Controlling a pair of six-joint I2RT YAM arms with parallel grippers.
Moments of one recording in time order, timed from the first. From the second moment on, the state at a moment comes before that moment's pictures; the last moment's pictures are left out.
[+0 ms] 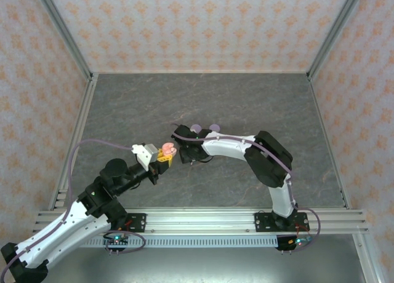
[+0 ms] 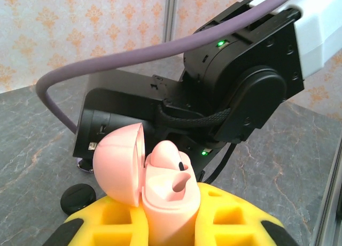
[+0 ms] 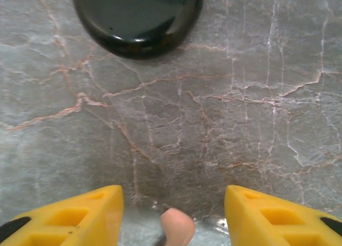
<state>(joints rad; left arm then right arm) -0.73 0.41 0.39 -0.15 0.08 -0.10 0.94 2.00 1.37 -0.62 0.12 0.61</state>
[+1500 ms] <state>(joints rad) -0.73 0.47 0.38 -0.12 0.08 -0.10 0.98 1.91 1.32 -0.71 0.13 0.57</state>
